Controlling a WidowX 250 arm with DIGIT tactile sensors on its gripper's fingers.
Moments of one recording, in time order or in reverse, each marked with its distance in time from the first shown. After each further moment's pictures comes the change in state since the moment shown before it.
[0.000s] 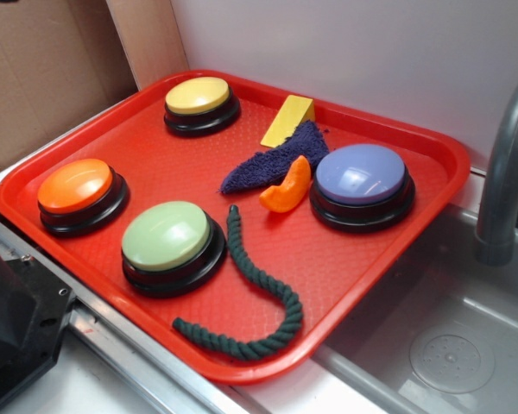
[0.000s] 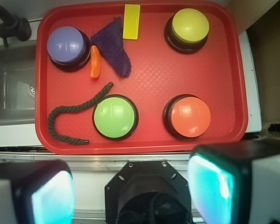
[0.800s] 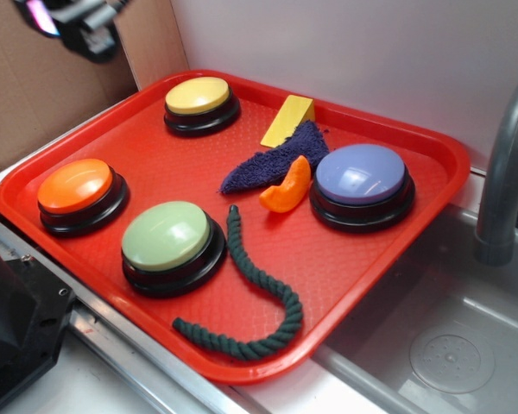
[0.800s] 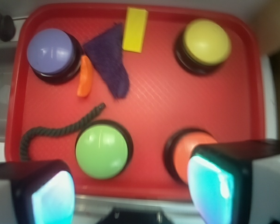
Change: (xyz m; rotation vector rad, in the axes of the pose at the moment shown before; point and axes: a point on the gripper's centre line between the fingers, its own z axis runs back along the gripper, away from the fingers) arm 0.055 0.010 -0.074 0.006 -0.053 -0.120
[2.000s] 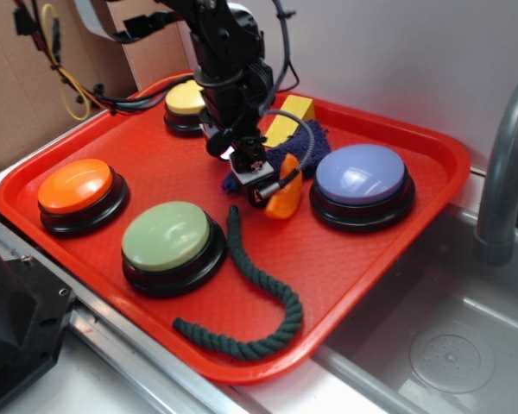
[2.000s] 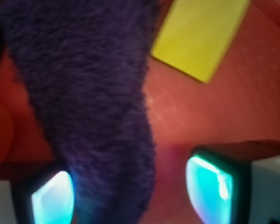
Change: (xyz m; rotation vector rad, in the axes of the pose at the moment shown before) arm 0.067 0.001 -0.170 0.119 0.064 -0.239
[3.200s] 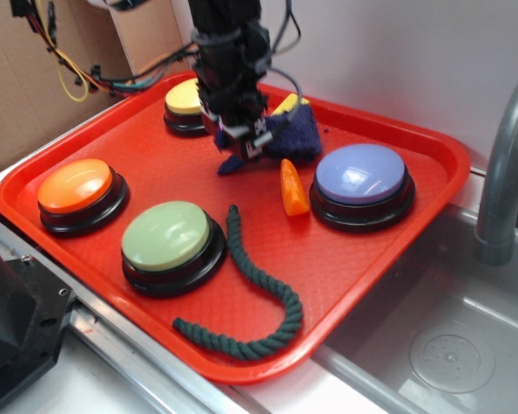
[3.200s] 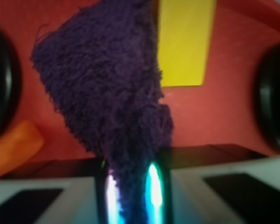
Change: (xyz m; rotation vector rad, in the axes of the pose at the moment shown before) arm 0.003 0.017 0.044 -0.095 0.067 0.234
